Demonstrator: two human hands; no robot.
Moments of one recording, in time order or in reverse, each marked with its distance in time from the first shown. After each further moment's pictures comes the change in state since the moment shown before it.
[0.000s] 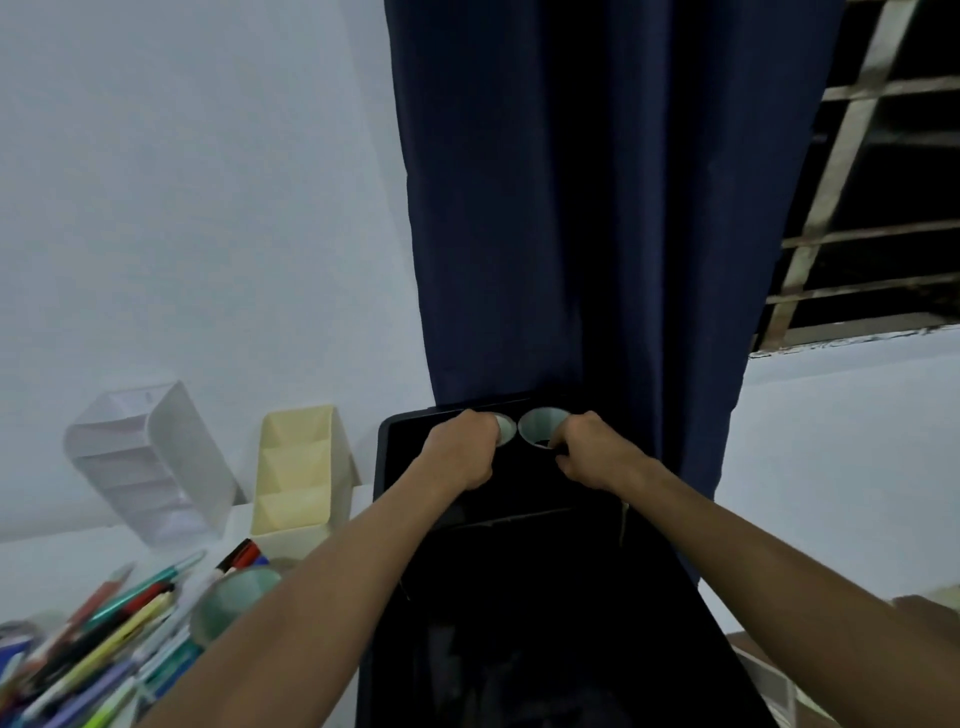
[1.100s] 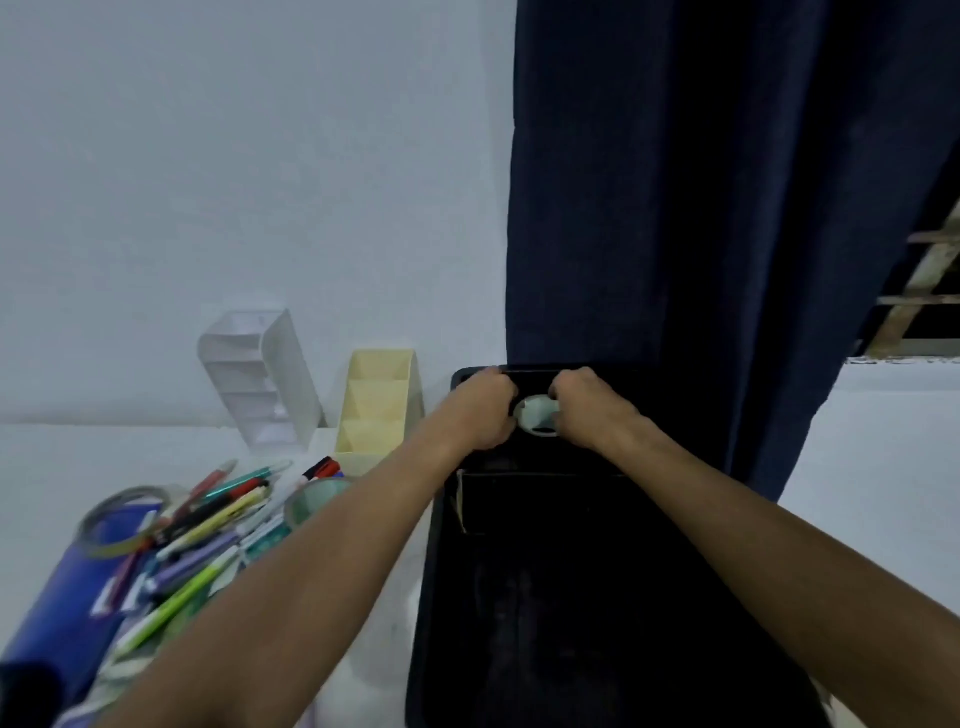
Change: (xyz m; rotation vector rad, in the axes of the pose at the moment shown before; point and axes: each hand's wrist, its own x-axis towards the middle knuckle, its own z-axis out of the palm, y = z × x) left_hand -0.040 -0.043 -0.008 -0.117 0.047 -0.080; right_hand -0.014 -0.092 -0.009 -0.041 0.013 -0.133
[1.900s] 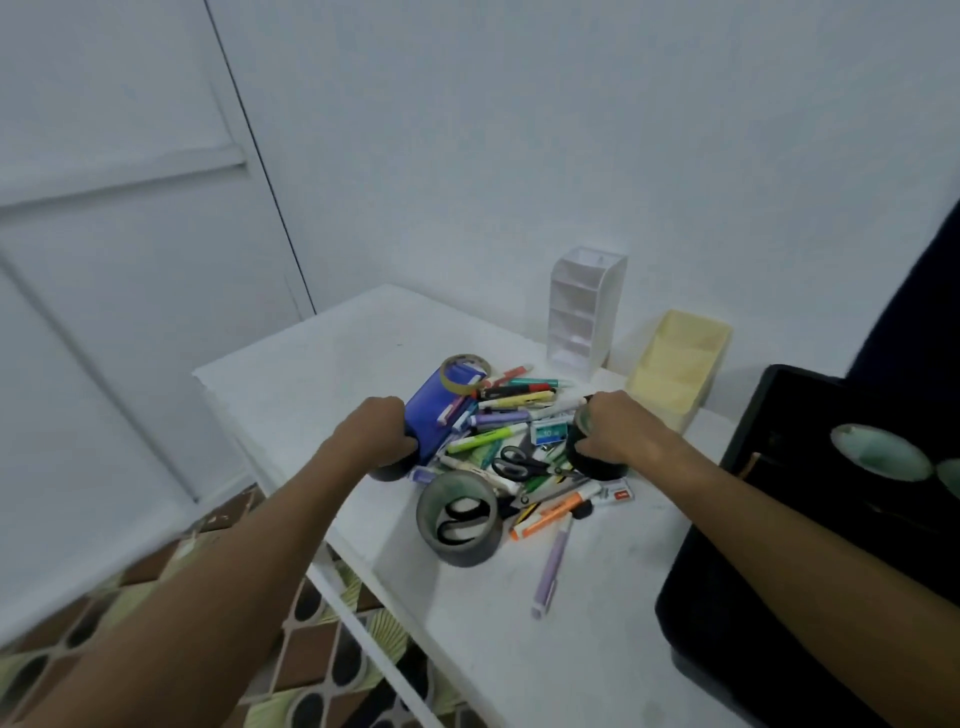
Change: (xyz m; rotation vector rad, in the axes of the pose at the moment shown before) left_hand -0.360 -0.197 -0.023 0.075 -0.041 -1.051; right_hand -0.050 -0.221 0.102 -0.147 -0.261 -0.594
